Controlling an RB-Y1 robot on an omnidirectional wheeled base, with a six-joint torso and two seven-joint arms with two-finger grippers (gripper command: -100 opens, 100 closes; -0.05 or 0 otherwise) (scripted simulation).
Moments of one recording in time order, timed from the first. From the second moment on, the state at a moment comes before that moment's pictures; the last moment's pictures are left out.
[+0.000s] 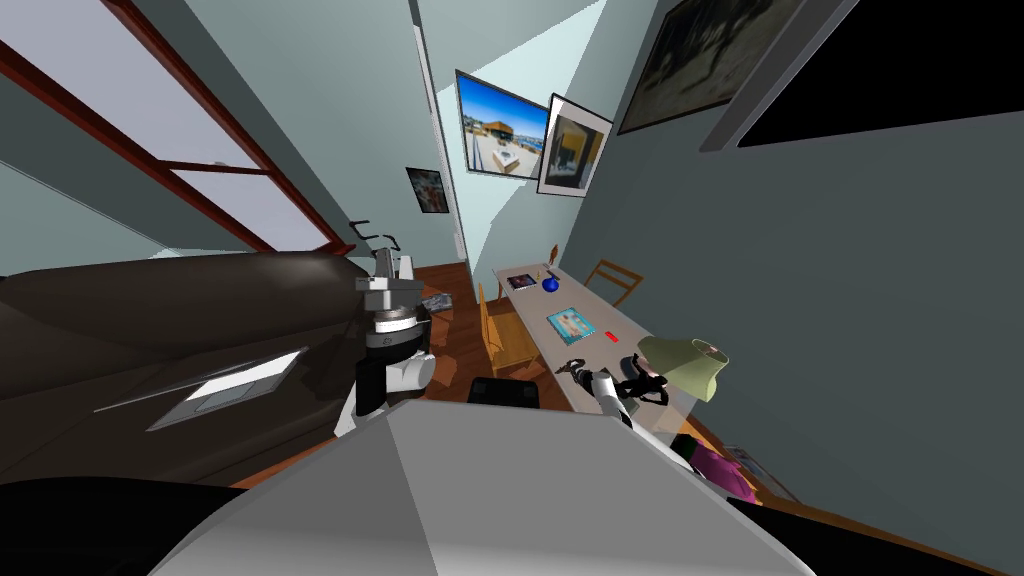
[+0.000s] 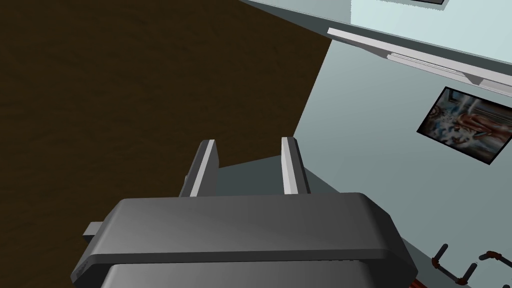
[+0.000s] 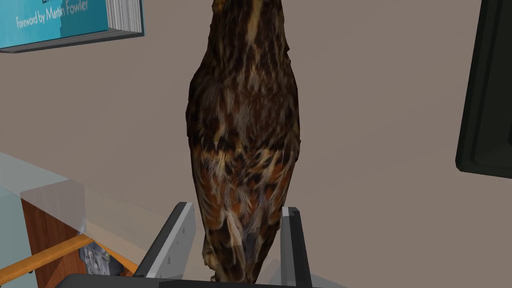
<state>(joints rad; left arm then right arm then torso) 0.47 -0.02 -0.01 -2.40 0.03 -0.46 0.08 -0.17 -0.21 -0.68 -0.55 -0.90 0.53 -1.39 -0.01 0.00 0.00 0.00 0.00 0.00</state>
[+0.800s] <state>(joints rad) 0.47 -0.02 -0.01 -2.40 0.03 -0.46 0.08 -0.17 -0.26 -0.68 -0.57 -0.89 0.58 -1.43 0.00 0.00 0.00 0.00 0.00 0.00</state>
